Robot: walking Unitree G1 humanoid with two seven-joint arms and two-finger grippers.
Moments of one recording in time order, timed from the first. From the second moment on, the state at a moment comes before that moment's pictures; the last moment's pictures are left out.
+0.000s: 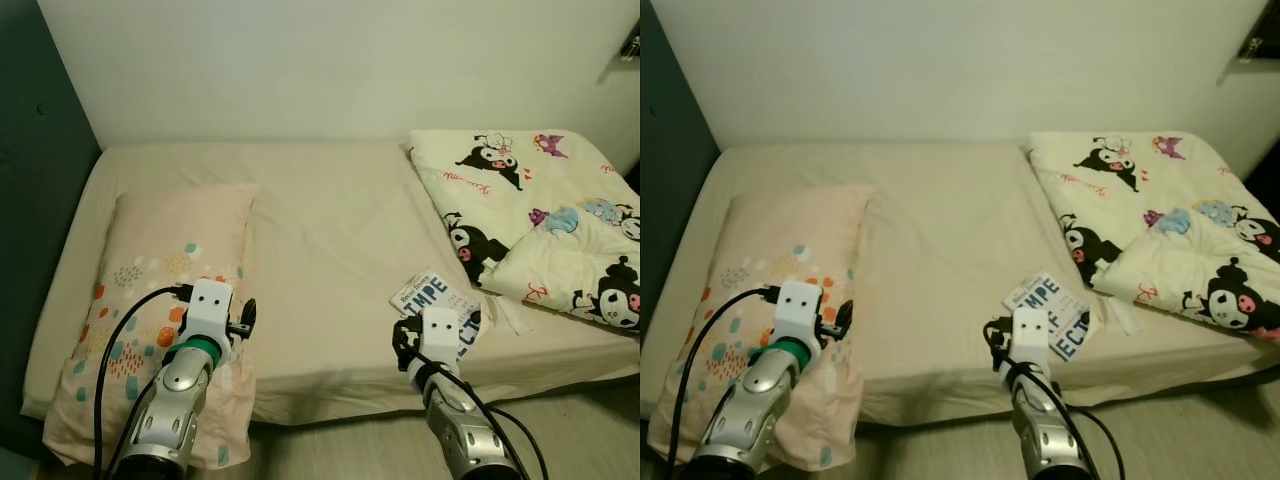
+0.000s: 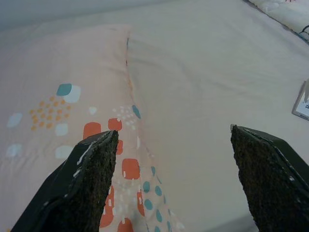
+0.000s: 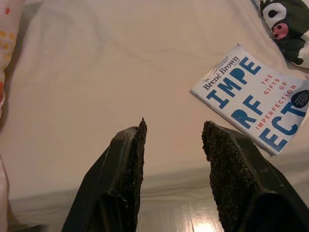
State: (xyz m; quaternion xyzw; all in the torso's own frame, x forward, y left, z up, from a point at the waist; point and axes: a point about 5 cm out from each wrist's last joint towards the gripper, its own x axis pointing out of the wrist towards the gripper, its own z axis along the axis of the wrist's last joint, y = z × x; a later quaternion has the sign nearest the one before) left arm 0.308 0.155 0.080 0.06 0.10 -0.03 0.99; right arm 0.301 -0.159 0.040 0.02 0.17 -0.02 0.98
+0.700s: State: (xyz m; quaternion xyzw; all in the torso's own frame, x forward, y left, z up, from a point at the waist) left arm 0.309 0.152 0.079 0.06 0.10 -0.03 0.99; right arm 0.297 -0.159 0.035 0.09 0.20 -0.02 0.98
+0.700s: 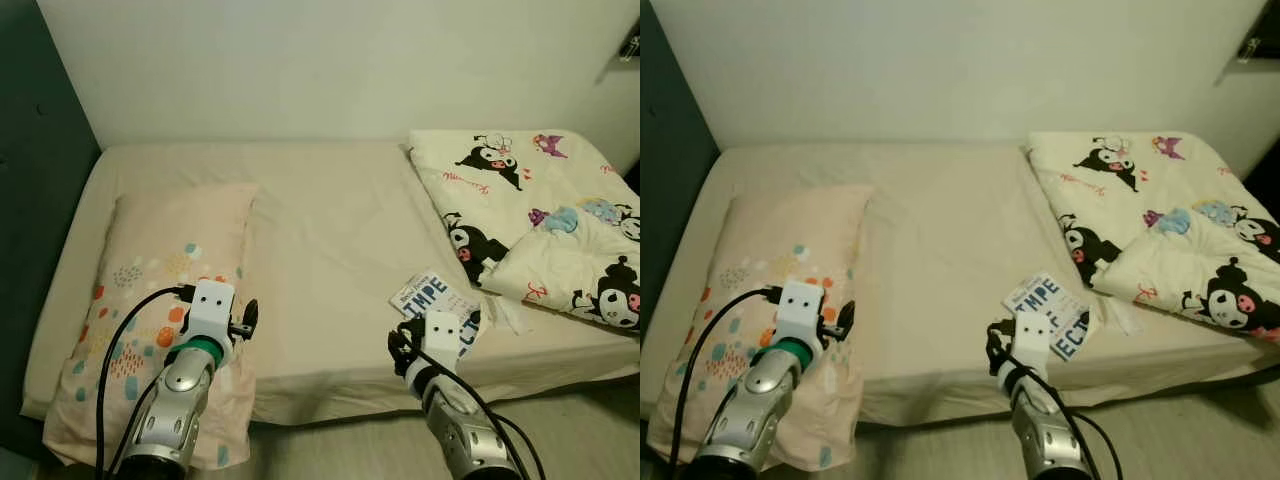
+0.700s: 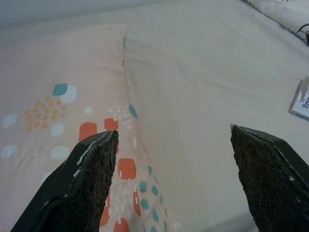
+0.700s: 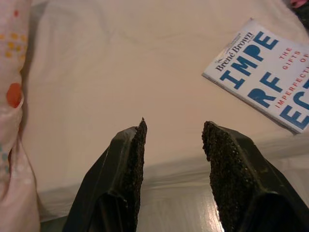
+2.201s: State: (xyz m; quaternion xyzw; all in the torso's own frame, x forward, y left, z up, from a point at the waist) left arm 0.316 0.136 0.090 0.06 0.08 -0.07 0.99; right arm 0.301 -0.171 0.039 0.03 0.18 -0.05 0.98
